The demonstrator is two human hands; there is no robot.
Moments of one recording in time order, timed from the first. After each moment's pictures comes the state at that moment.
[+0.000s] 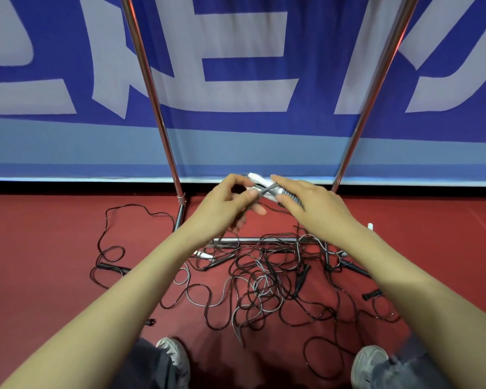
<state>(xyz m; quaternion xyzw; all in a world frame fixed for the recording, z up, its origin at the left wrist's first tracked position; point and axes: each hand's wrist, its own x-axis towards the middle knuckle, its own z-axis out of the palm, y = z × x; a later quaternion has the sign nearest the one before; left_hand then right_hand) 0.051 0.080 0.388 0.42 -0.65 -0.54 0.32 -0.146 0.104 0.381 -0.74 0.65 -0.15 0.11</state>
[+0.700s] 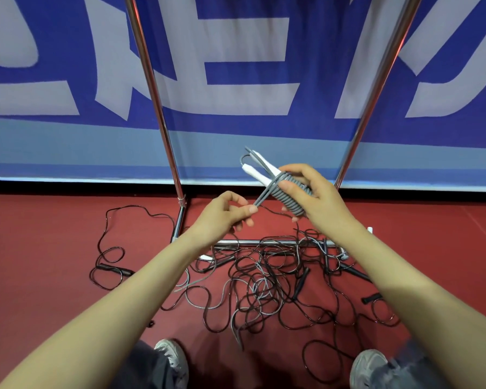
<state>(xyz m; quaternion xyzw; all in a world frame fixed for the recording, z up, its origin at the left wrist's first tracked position) 0.055 0.067 0.357 0.47 -0.59 -0.57 0.31 -0.138 0.109 0.389 -0.58 0.53 -0.47 0.39</state>
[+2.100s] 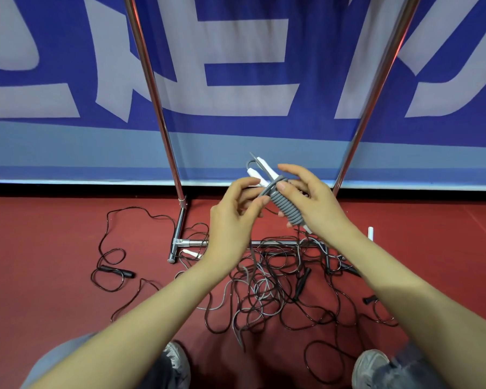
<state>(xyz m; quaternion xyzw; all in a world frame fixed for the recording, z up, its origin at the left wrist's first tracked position) 0.024 0.110 0.375 0.41 -0.60 -0.45 0.52 -0.129 0.111 0.388 -0.53 0.53 -0.49 0.44</state>
